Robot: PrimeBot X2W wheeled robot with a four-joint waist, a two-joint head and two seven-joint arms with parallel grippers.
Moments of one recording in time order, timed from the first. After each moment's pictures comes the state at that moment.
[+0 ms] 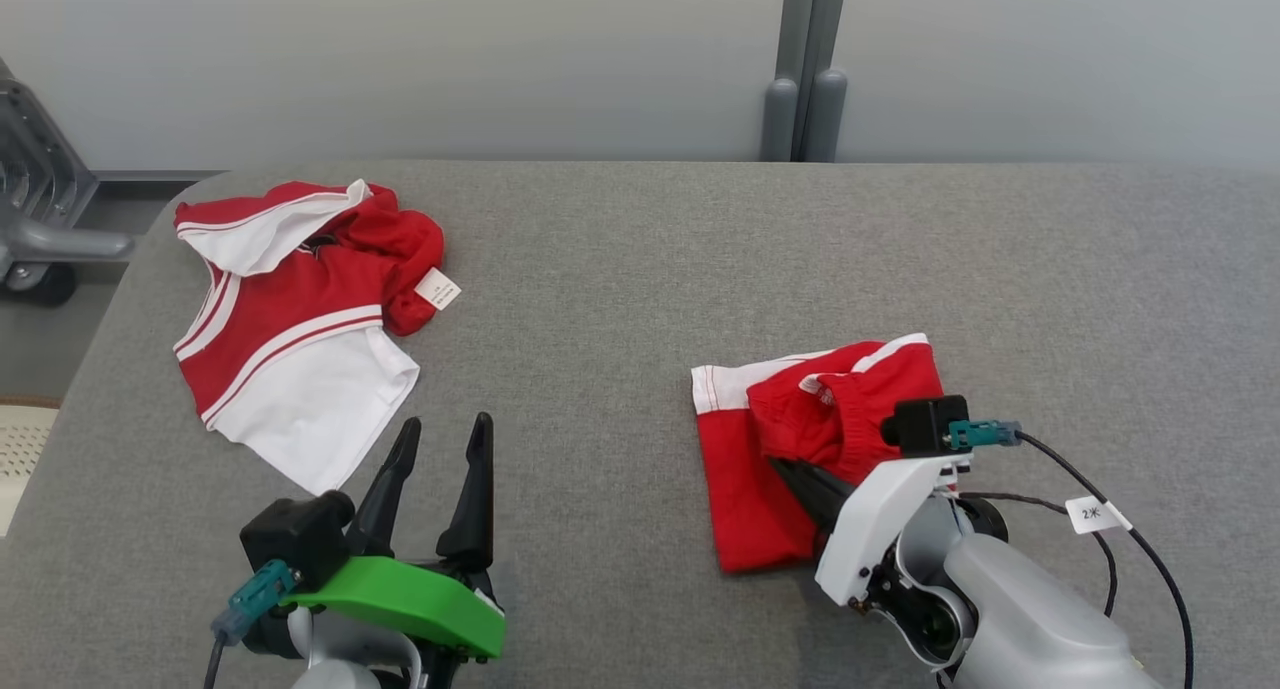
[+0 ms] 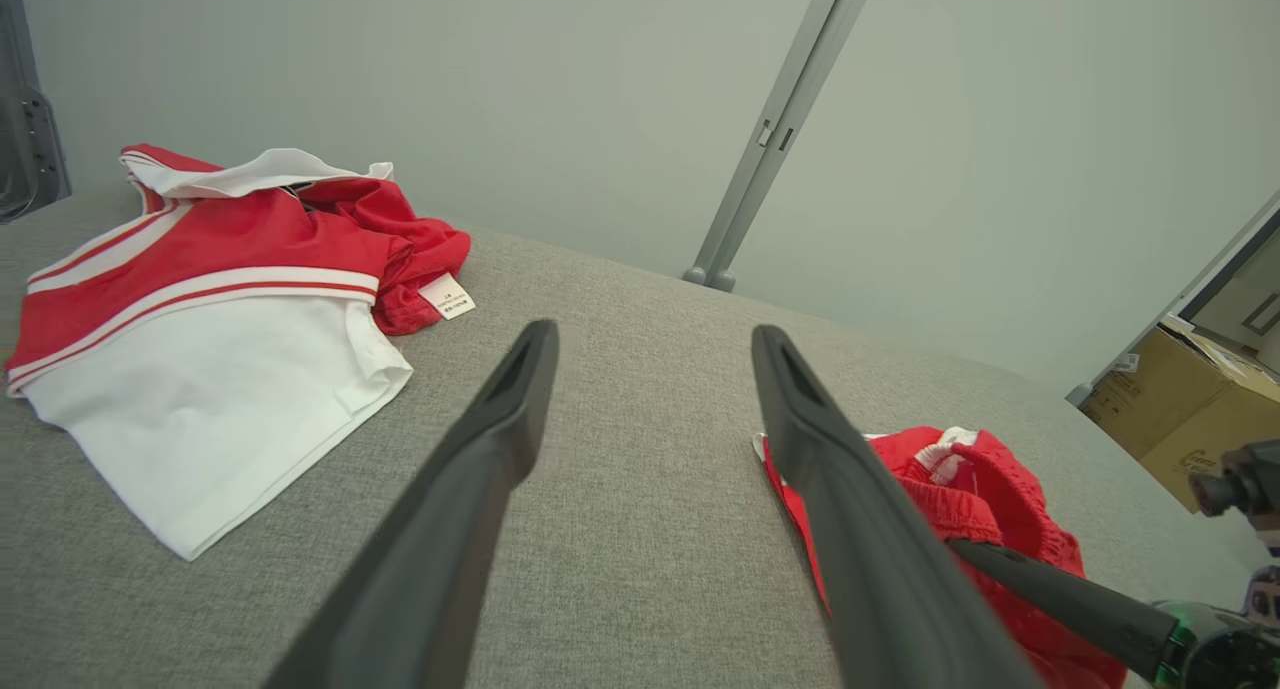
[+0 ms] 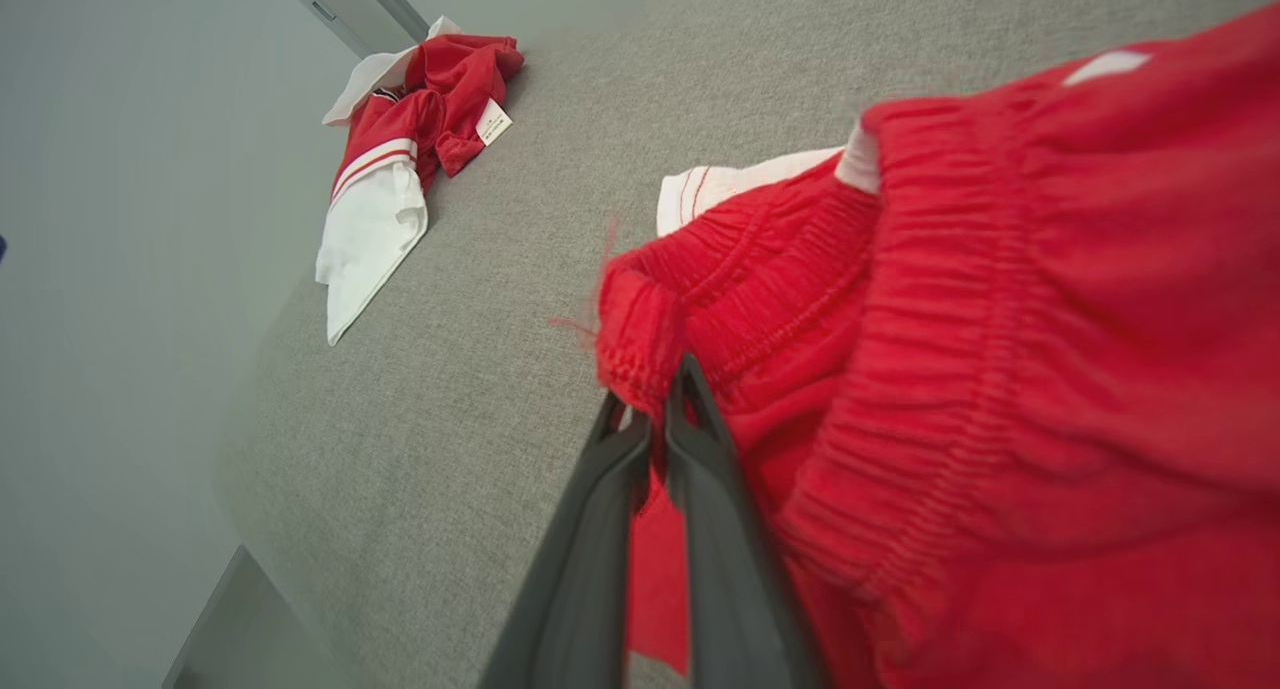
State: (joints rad) left arm -0.04 0.10 -0.40 0.04 -0.62 0.12 -0.19; right arm -0.33 -0.12 0.69 0.62 0.85 0.12 -0.01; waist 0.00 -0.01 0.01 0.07
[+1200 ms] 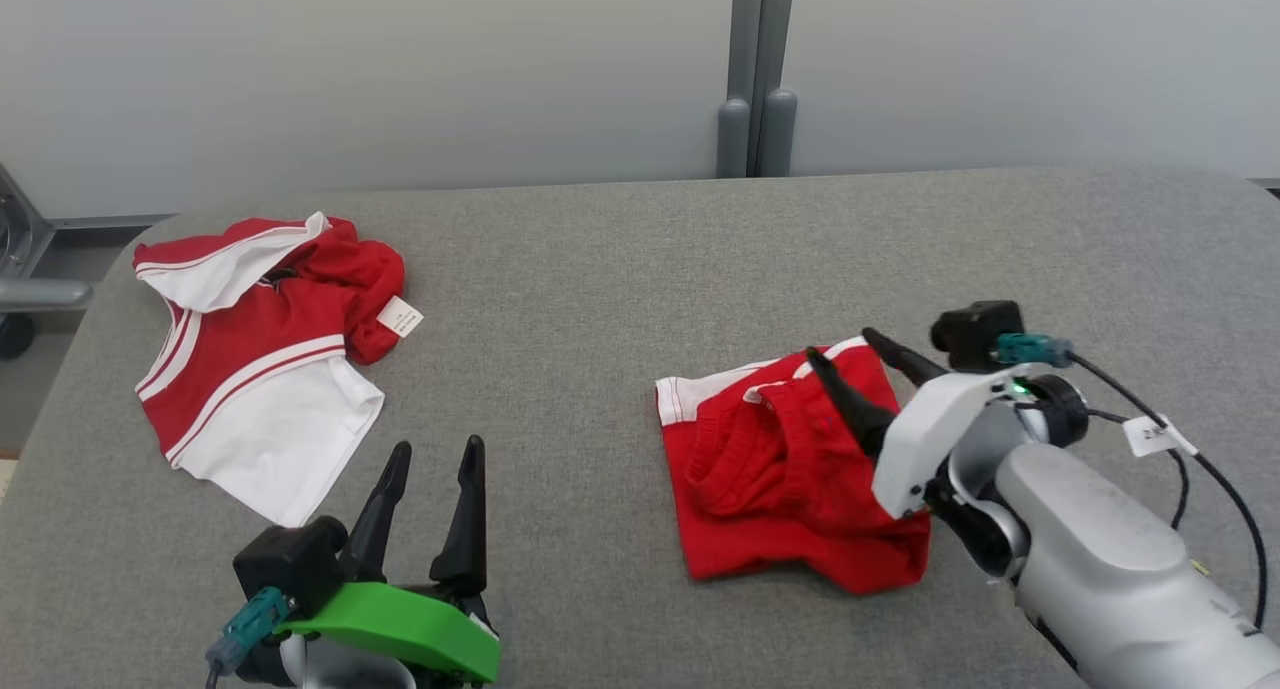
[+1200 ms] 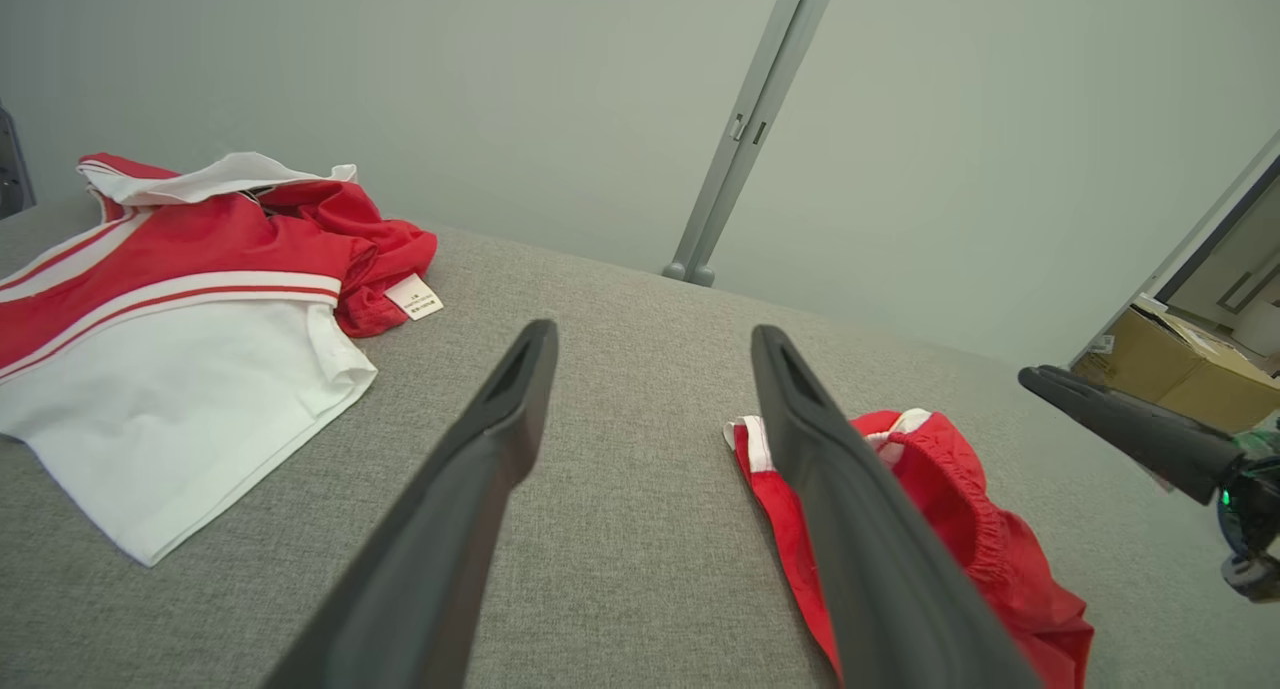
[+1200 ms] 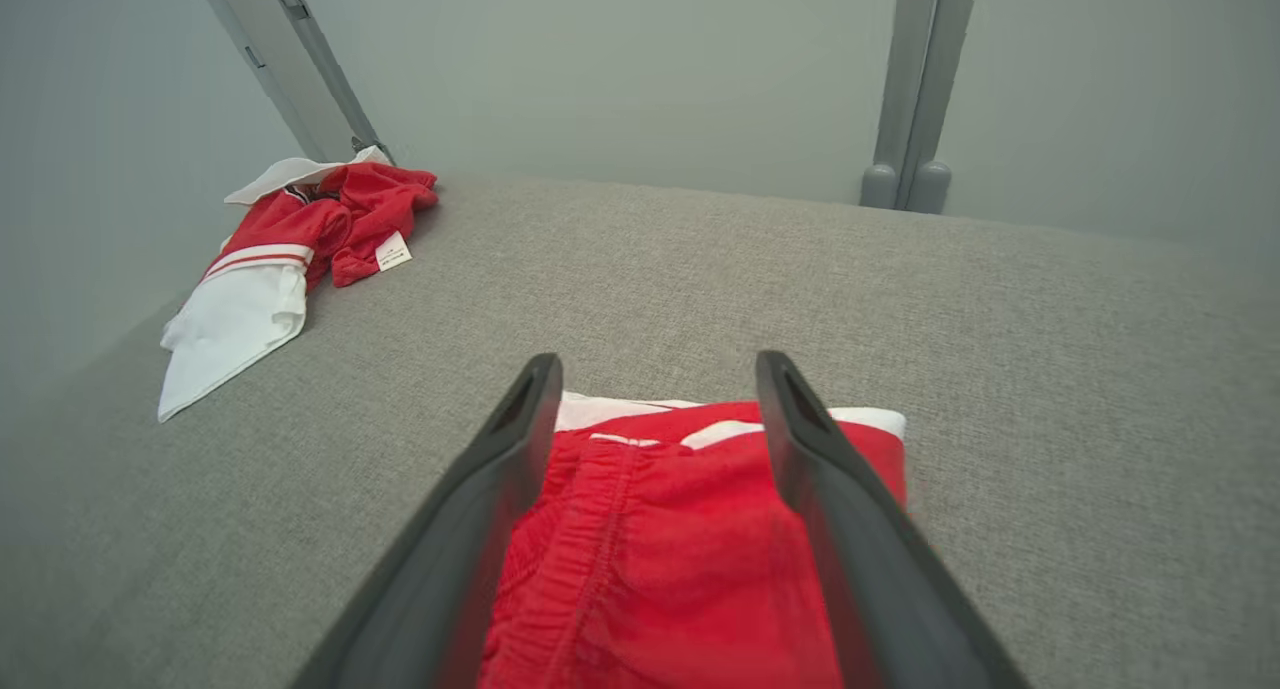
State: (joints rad) left arm 0.02 0.09 -0.36 0.01 -0.59 0.12 -0.18; right arm -0.48 -0.23 0.76 0.60 0.65 0.07 -0.09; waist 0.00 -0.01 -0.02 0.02
